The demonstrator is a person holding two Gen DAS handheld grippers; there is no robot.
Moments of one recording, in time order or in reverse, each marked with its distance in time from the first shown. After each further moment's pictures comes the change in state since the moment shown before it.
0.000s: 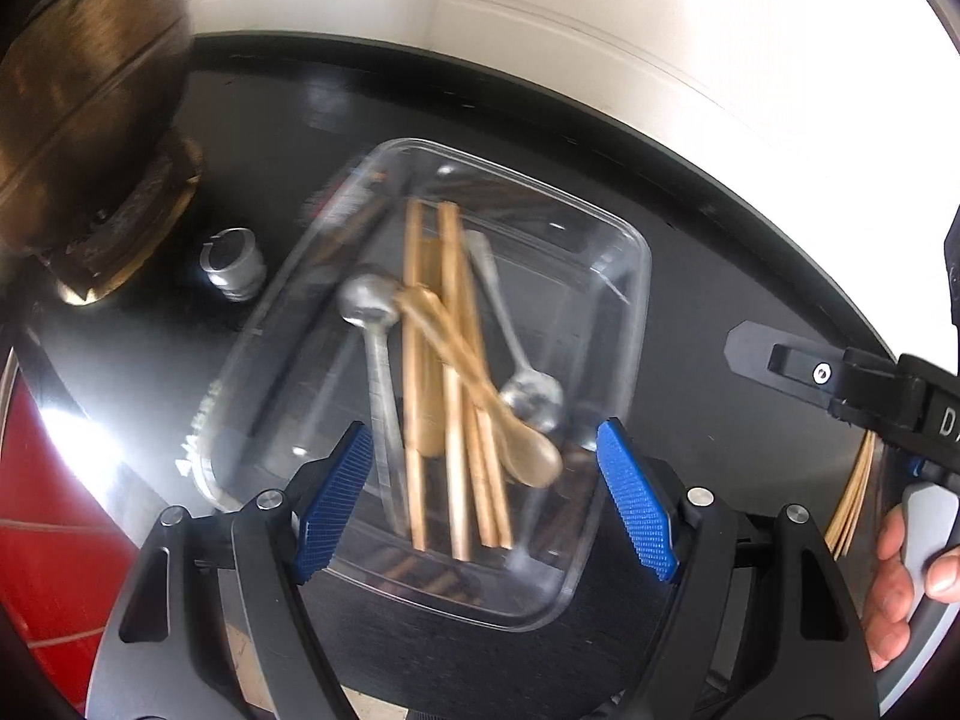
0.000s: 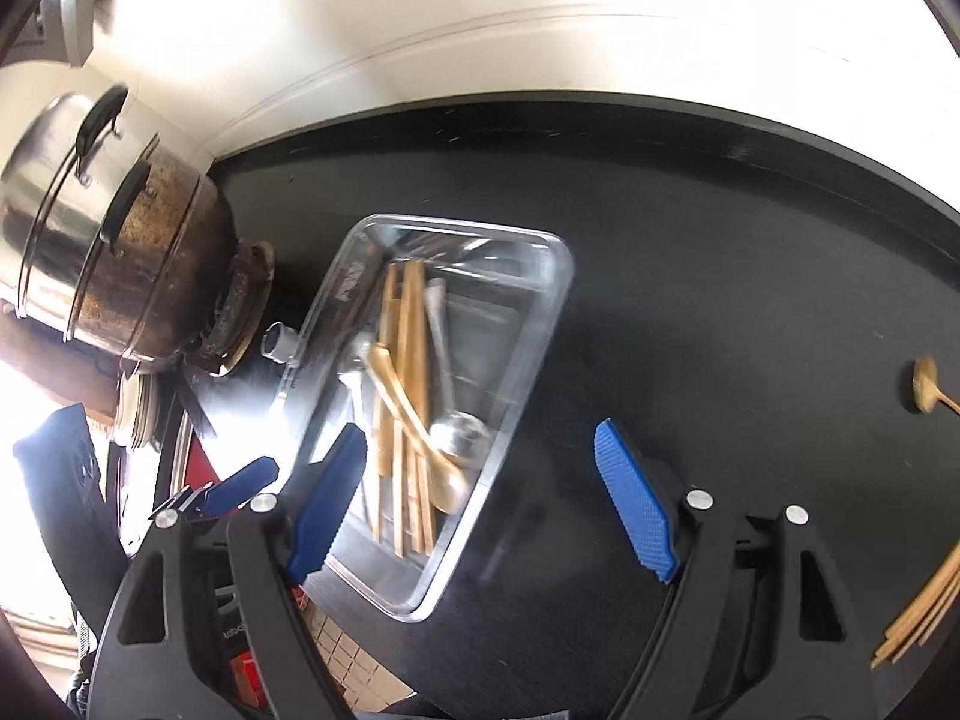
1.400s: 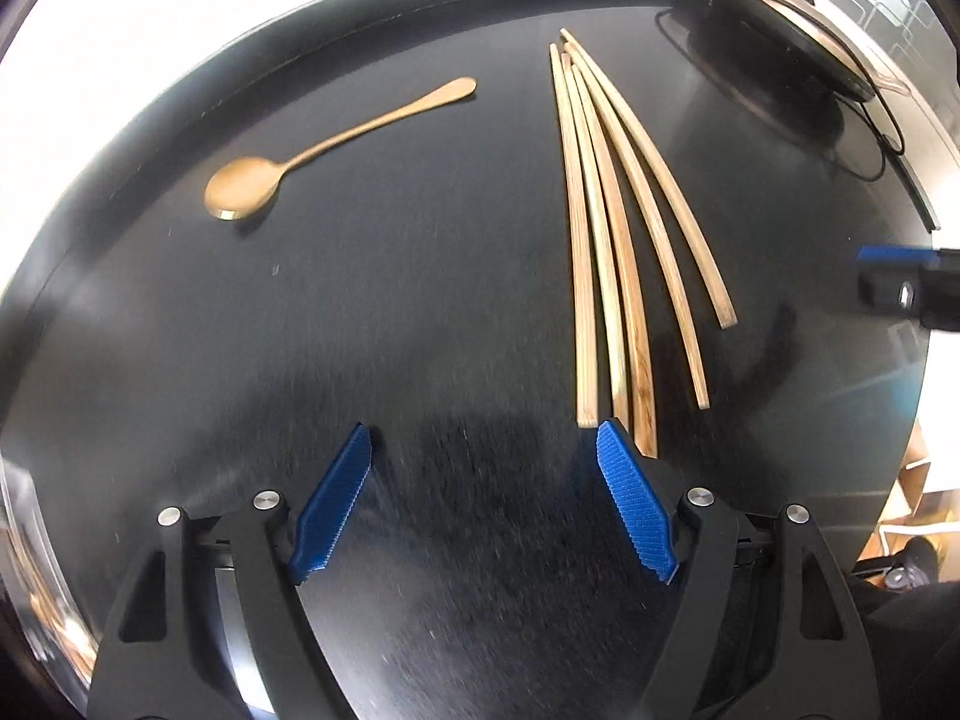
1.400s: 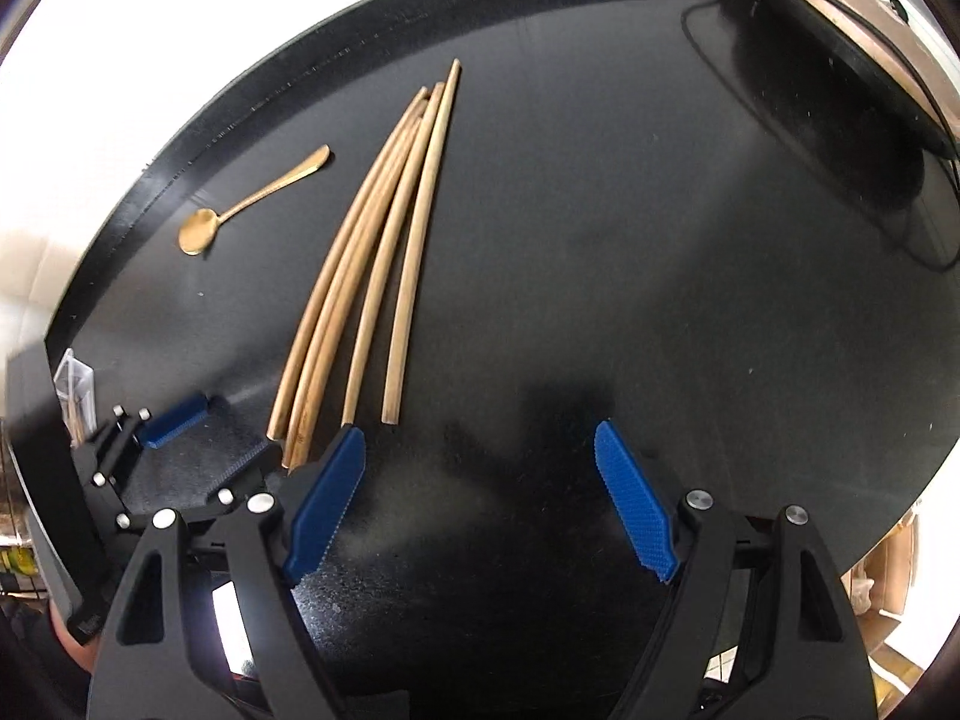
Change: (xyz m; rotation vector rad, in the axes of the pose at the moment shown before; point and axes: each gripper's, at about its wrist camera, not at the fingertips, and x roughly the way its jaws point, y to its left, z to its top) left arm 0.121 -0.386 -0.144 0.981 0.163 -0.204; right arm -0.150 -0.337 -0.228 0.647 -0.090 -0.396
